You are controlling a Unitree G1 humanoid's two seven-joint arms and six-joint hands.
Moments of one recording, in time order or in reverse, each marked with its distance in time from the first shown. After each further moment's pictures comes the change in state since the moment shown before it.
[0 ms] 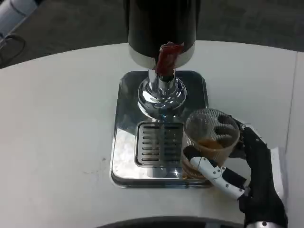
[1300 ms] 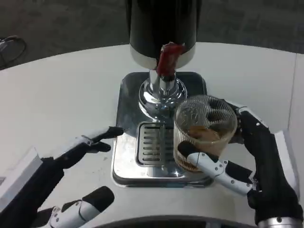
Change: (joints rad) left arm 0.816 -0.268 -0.094 -0.346 0.219 -0.295 0.117; right arm 0.068 -0.010 -0.019 -0.258 -0.037 0.041 0.230
